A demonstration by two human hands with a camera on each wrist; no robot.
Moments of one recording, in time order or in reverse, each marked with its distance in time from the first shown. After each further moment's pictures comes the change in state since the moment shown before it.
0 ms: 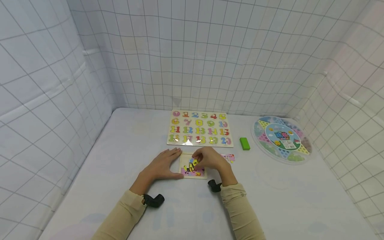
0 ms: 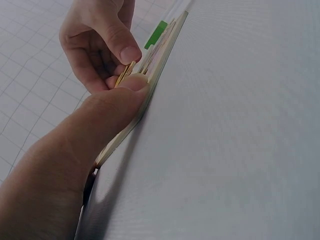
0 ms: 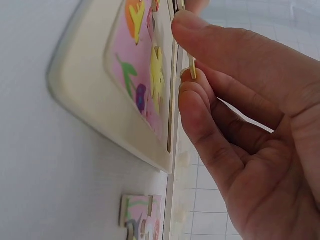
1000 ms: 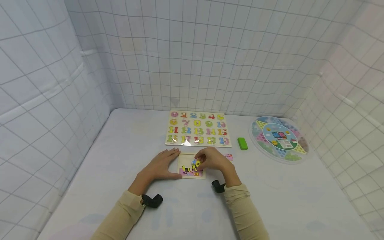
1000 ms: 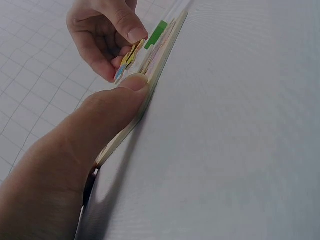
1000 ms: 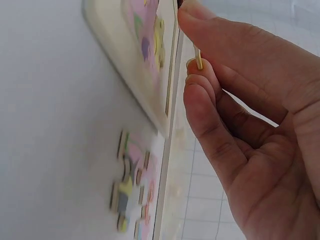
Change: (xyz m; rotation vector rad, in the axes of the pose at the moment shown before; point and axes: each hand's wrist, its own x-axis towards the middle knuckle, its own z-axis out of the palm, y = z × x) left_hand -0.001 -0.001 0.000 0.015 0.015 0.014; right_hand -0.013 0.009 -0.008 -0.013 0.024 -0.034
